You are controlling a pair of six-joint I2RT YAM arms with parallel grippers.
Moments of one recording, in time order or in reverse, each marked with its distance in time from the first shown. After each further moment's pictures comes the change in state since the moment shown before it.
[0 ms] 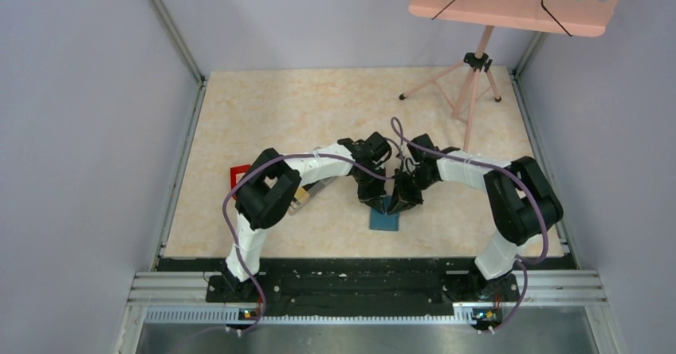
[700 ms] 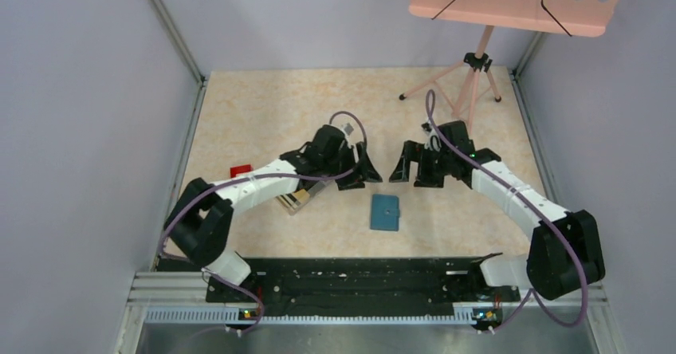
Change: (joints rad) left arm 0.100 -0.444 -0.396 0.425 -0.041 -0.077; right arm -0.074 -0.363 -0.008 0.022 0.148 -0.030
